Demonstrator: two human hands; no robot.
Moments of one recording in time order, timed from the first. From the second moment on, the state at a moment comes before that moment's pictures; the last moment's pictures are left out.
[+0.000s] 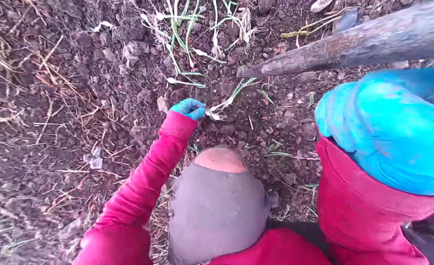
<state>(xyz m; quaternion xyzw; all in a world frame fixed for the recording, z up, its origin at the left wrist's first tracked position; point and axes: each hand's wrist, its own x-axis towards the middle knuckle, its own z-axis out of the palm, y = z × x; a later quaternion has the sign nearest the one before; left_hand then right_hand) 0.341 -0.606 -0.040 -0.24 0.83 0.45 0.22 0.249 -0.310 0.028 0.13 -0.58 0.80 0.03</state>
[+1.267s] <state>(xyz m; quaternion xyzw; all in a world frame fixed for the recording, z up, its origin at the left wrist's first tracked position) 0.364 -0.654 -0.063 -0.28 0.92 0.23 0.16 0.246 -0.321 0.043 0.16 -0.56 0.80 -0.14</state>
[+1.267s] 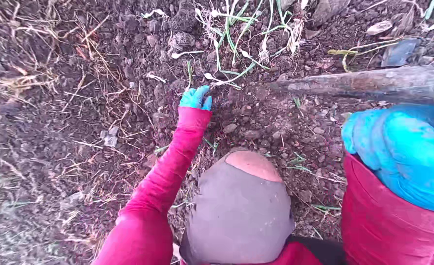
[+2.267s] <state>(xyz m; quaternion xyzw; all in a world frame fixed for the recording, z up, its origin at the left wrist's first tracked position) 0.350 -0.618 -0.057 -0.15 0.95 0.14 0.22 0.253 -0.388 0.019 0.07 -0.82 0.54 -0.18</state>
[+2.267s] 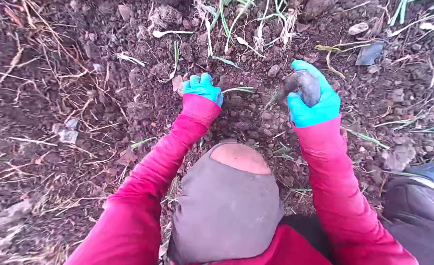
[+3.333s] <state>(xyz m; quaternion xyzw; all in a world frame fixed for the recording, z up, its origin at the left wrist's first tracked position) 0.445 -0.718 -0.018 -0.42 0.70 0.57 0.06 0.262 -0.519 0.045 0.21 -0.62 0.71 -0.28</state>
